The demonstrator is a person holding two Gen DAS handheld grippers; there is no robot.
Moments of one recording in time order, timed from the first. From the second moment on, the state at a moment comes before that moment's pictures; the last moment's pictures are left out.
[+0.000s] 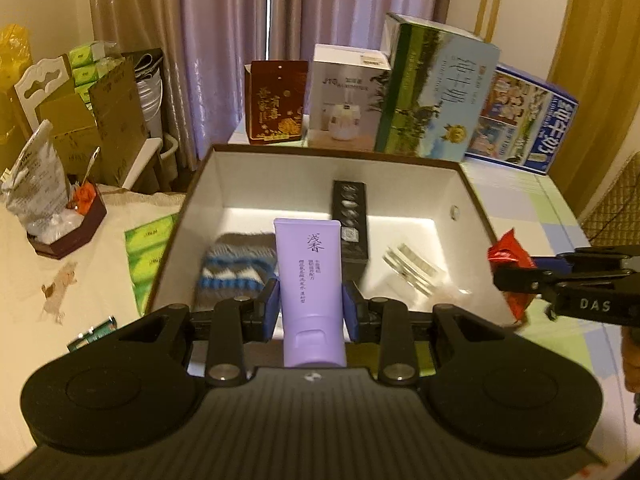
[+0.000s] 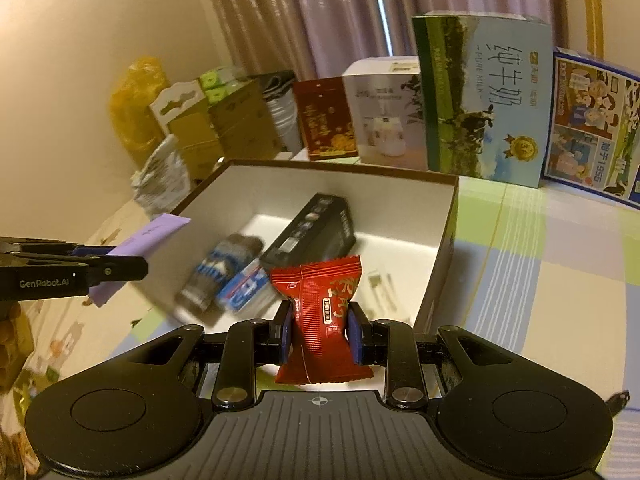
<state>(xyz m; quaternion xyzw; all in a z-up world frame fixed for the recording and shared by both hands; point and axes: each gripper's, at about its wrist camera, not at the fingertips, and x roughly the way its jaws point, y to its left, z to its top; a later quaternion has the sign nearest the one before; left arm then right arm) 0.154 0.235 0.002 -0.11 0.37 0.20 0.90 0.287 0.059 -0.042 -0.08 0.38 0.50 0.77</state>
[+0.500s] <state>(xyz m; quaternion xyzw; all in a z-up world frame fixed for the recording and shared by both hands) 0.244 0.313 -0.043 -0.09 0.42 0.20 0.88 0.350 0.123 -0.071 -0.09 0.42 0.45 0.78</state>
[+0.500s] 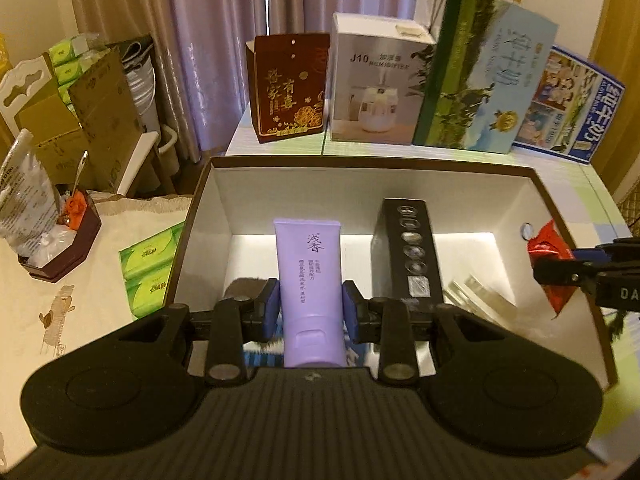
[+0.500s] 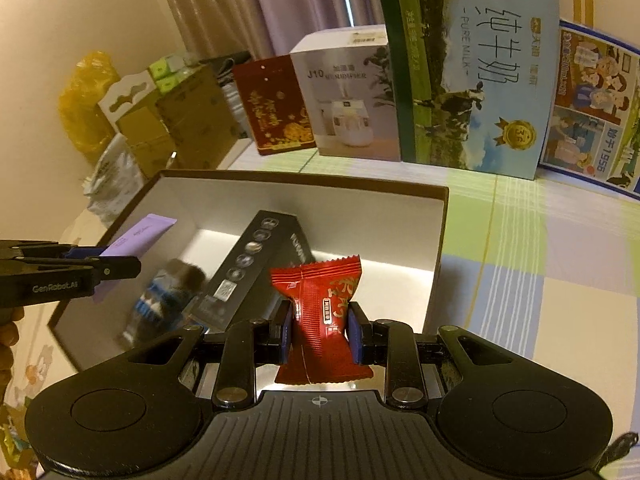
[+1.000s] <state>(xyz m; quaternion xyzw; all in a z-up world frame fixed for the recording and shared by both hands) 0.305 0.351 -0.086 -0.09 0.45 0.19 0.87 0.379 0.152 -0.091 -0.14 0.42 0.43 0.79</state>
